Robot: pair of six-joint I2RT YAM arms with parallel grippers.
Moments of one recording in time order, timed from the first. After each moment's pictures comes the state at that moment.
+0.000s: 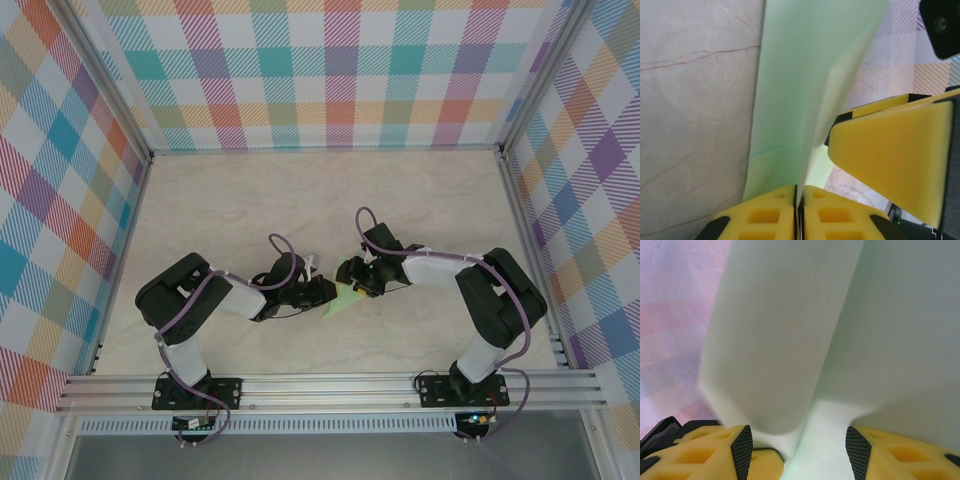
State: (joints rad) left arm -0.73 1.78 0.57 0.58 0.44 -1.03; right arm 0.60 1.68 0.83 -0.23 -0.39 0.90
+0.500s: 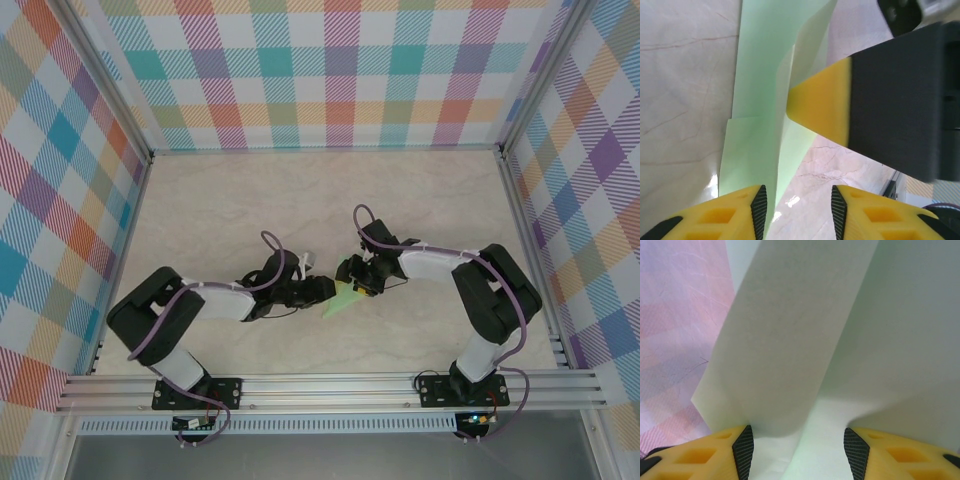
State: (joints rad) left arm -0.72 1.57 0.56 0.36 0.42 -0.98; right arm 0.60 1.72 0.89 -0.32 -0.38 0.92
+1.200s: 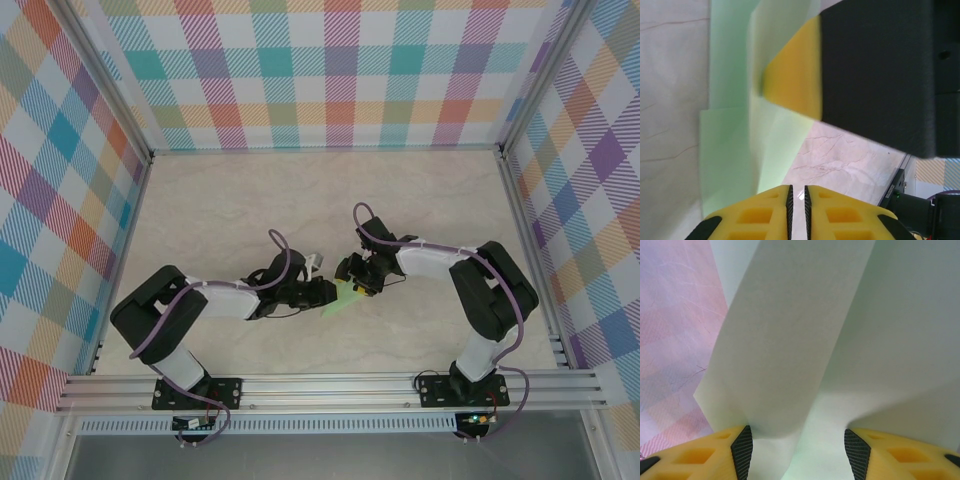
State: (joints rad) left arm -0.76 1.63 0.61 0.34 0.44 -0.93; right arm 0.60 1.74 0.93 -0.37 -0.38 0.96
